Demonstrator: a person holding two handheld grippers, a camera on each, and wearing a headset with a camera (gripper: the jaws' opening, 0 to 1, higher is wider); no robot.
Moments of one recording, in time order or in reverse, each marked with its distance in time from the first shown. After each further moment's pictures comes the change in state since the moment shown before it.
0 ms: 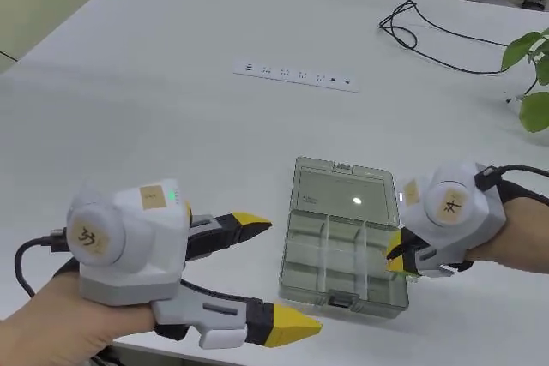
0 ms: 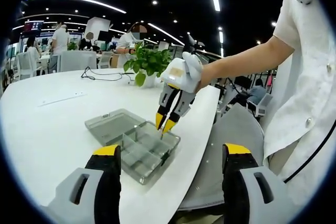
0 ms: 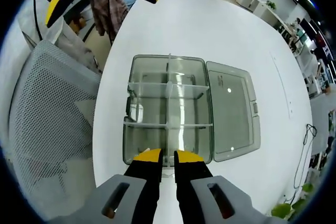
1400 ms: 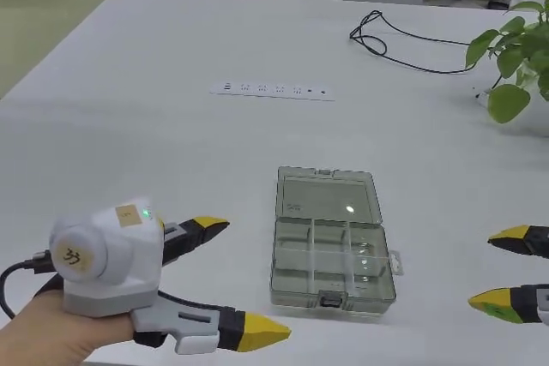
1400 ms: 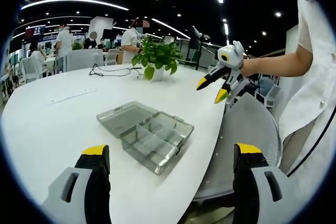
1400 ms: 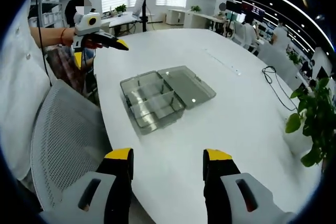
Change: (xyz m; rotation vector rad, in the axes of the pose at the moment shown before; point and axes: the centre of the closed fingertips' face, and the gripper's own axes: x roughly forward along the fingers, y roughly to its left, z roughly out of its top) left arm -0.008 0.024 -0.019 0.040 0.052 0.072; right arm -0.096 0.040 -0.067 0.480 -0.332 -0.276
